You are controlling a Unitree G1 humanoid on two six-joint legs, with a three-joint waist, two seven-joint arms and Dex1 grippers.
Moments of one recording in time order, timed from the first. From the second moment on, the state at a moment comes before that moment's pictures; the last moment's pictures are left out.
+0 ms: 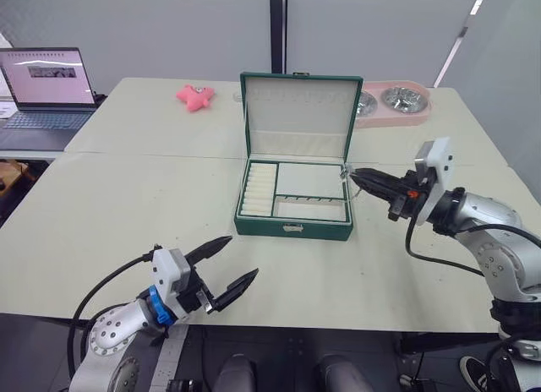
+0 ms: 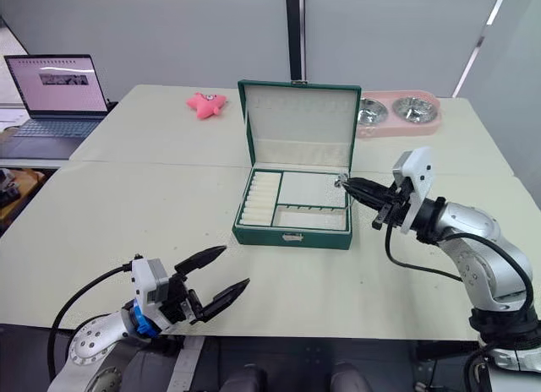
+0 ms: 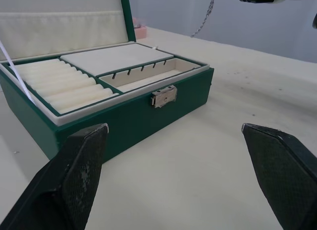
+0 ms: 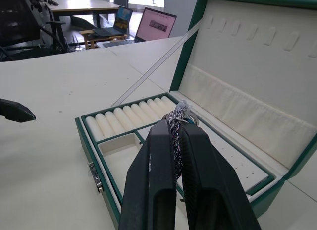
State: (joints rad) left arm 0.26 0.48 0.11 -0.40 -0.51 0.04 -0.84; right arm -0.43 -0.64 -0.07 -0.30 0.60 0.55 0.77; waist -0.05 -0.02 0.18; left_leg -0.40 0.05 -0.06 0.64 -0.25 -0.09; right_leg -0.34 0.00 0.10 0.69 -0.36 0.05
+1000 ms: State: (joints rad) left arm 0.33 0.43 0.15 -0.47 -0.51 0.04 -0.71; right arm -0.61 -0.47 0.13 -0.03 0.43 0.47 0.89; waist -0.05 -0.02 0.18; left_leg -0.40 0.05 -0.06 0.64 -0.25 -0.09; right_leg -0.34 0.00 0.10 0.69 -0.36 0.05
